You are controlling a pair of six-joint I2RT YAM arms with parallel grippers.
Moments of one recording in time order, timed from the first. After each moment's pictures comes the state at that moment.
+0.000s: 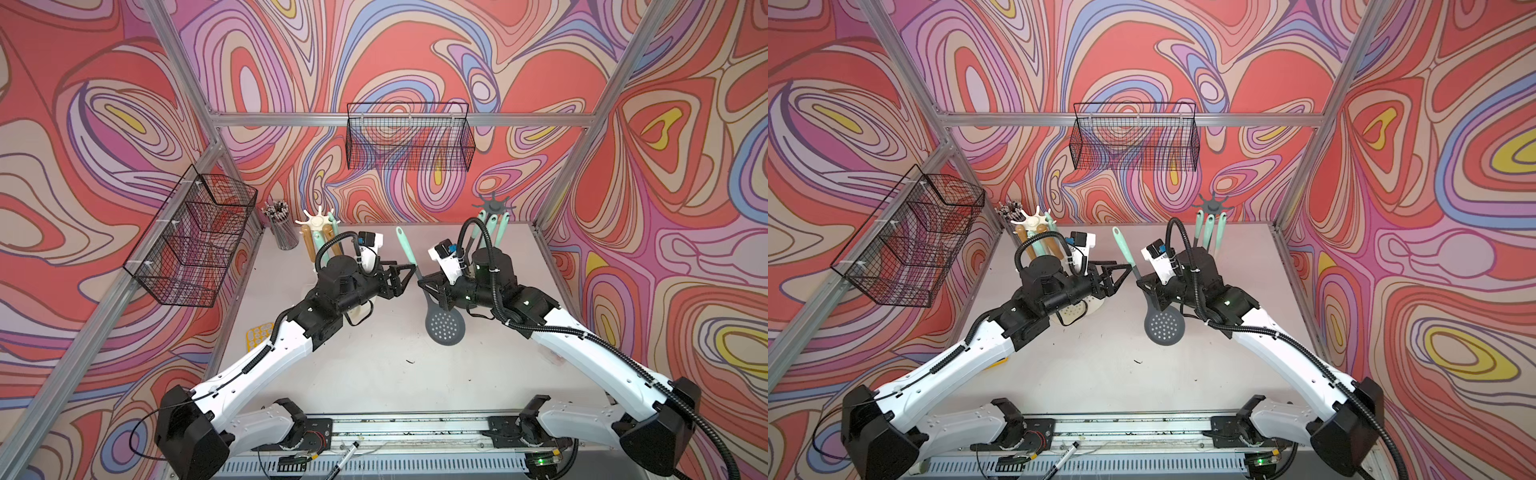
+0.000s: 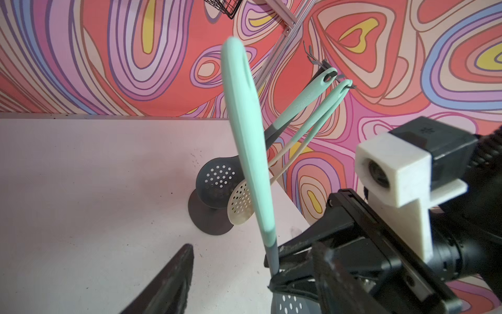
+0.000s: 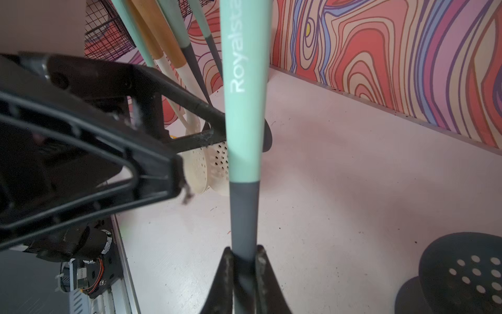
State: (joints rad) left arm -0.67 1.18 0.99 0.07 0.22 -0.58; right arm 0.63 1.21 1.11 -0.35 -0.33 0.06
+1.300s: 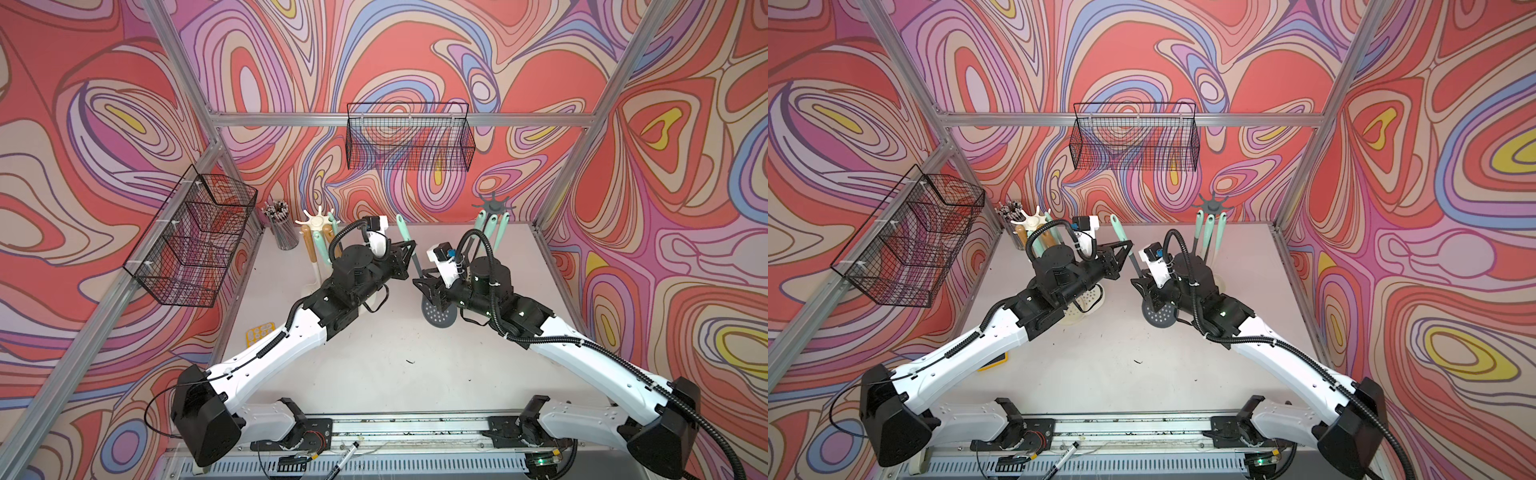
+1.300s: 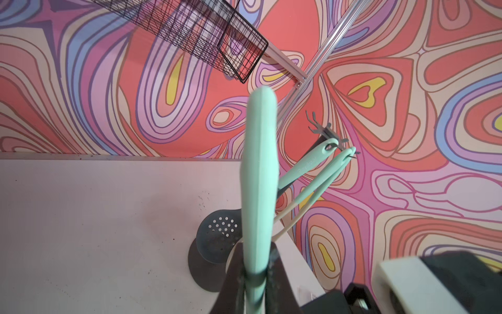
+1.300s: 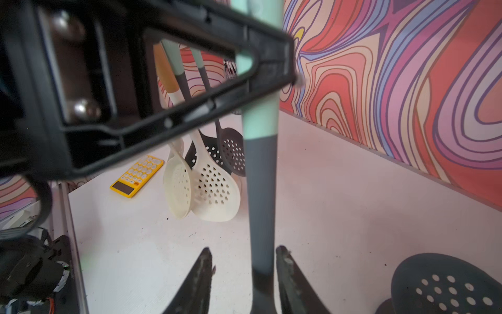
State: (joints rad) left arm -0.74 1.29 1.14 0.11 -0.06 -0.61; right arm 0.73 1.17 1.02 -0.15 -0.09 0.02
